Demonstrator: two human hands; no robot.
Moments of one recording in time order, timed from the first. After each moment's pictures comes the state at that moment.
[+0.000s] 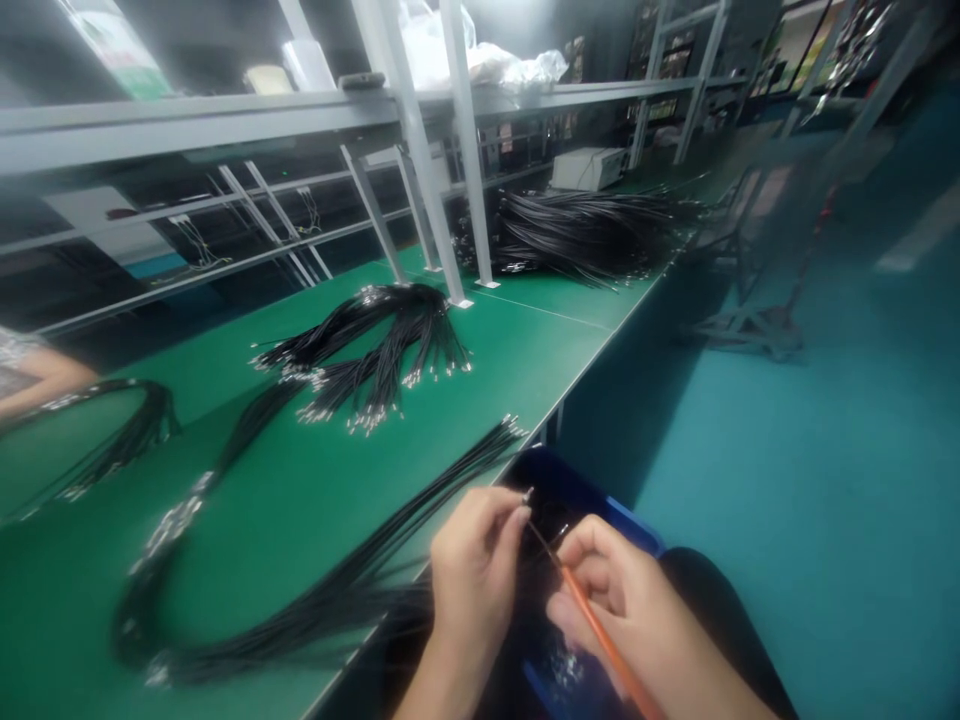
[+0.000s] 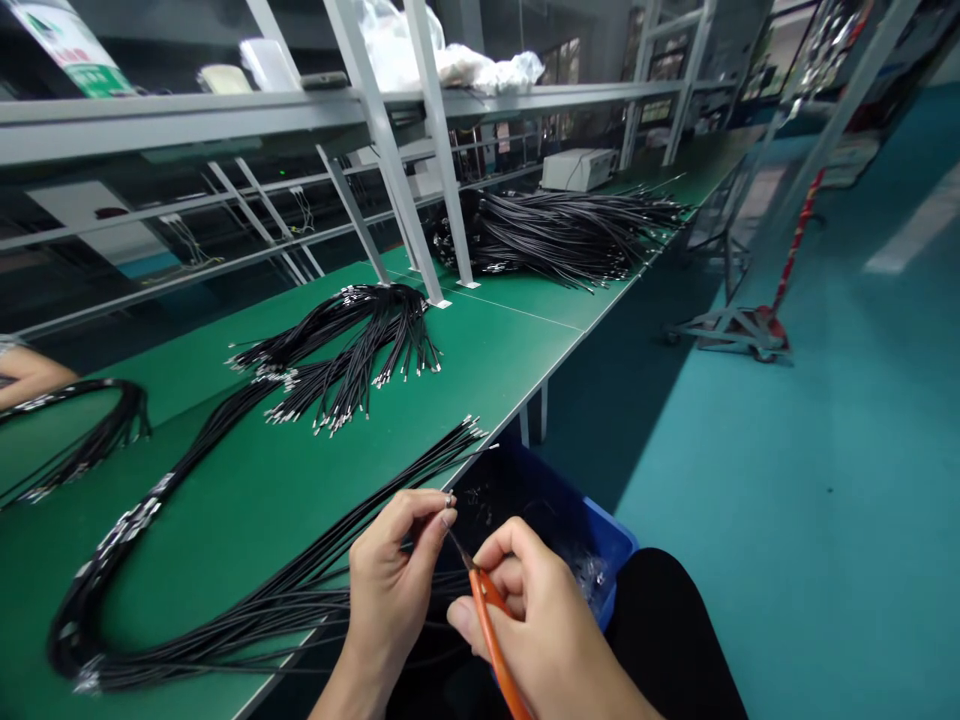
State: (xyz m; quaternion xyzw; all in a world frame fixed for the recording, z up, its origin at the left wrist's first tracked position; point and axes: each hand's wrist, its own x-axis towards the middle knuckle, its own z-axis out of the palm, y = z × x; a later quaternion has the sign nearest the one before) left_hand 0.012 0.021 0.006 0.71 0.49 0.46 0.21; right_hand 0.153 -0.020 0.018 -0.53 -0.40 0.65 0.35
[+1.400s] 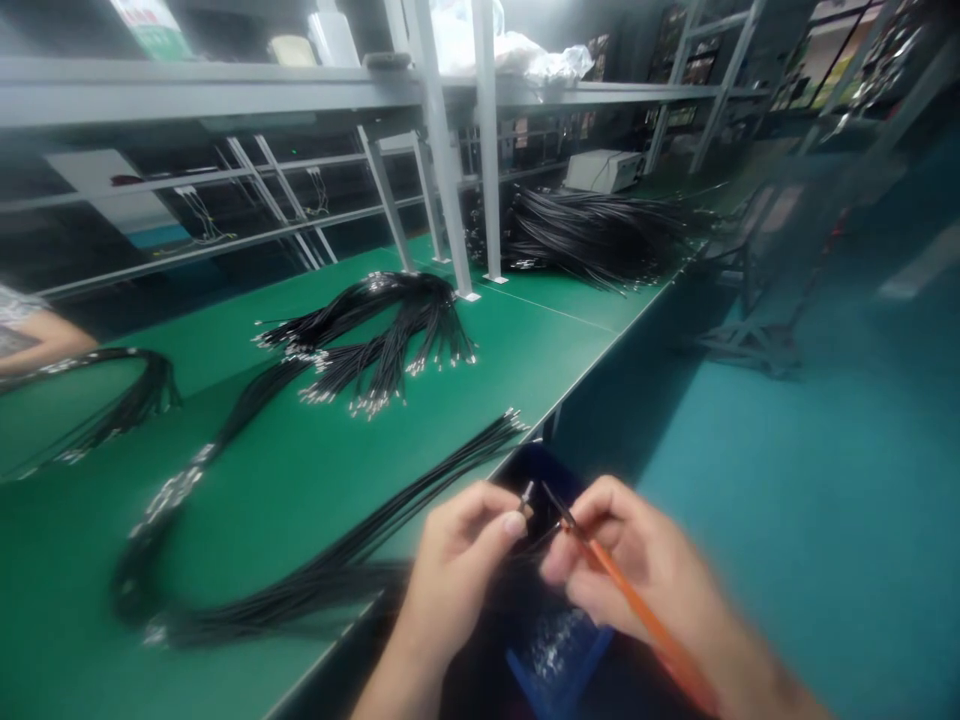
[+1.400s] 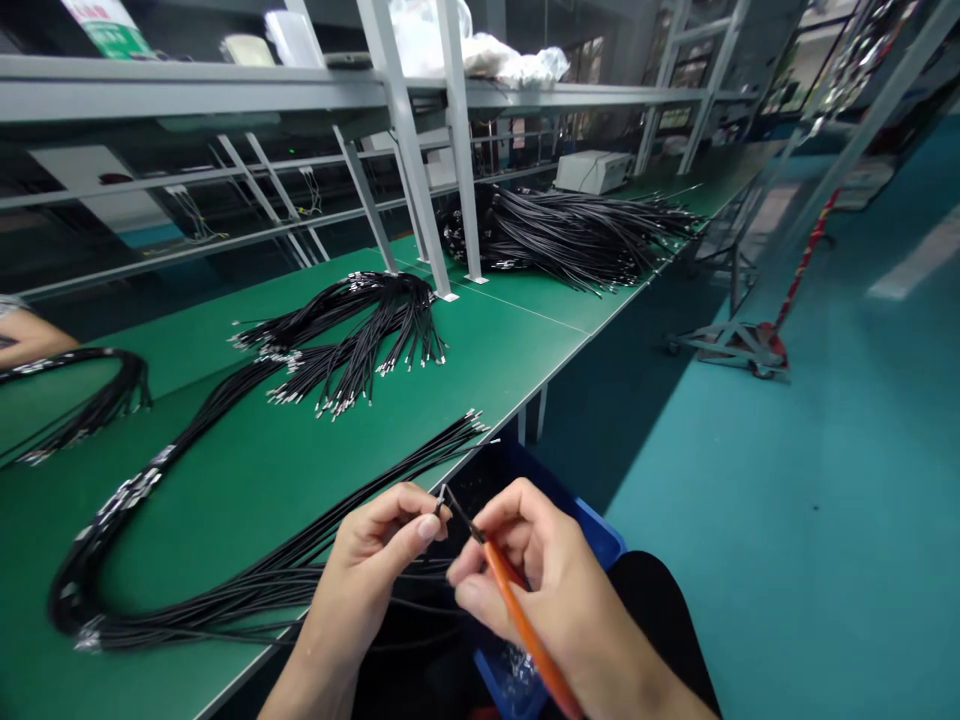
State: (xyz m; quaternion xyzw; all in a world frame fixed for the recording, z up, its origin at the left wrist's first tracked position) left_hand -0.003 0.015 0.027 0.59 0.45 0.44 0.50; right_hand 0.167 -0.014 0.032 -0.44 -0.44 0.64 0.45
